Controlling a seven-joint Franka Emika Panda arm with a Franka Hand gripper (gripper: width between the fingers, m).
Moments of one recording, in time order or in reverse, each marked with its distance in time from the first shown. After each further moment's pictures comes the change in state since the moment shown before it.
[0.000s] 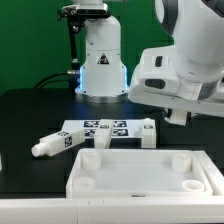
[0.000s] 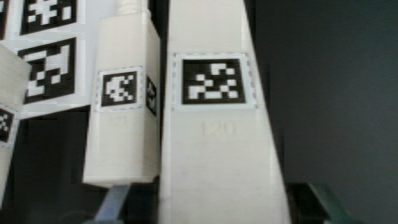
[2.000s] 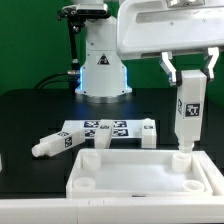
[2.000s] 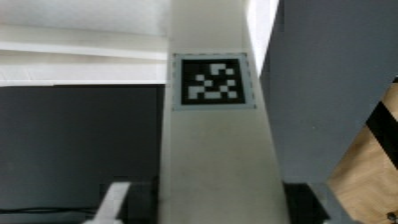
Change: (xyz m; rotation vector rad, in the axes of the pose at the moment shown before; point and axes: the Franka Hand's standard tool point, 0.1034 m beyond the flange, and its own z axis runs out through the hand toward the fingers) arm 0.058 0.011 -0.159 0.142 1.040 -0.258
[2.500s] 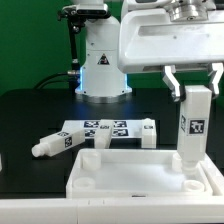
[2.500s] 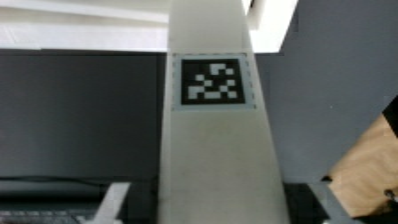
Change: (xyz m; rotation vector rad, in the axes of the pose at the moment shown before) arm 0.017 -0.001 0.029 -0.037 0.159 -0.054
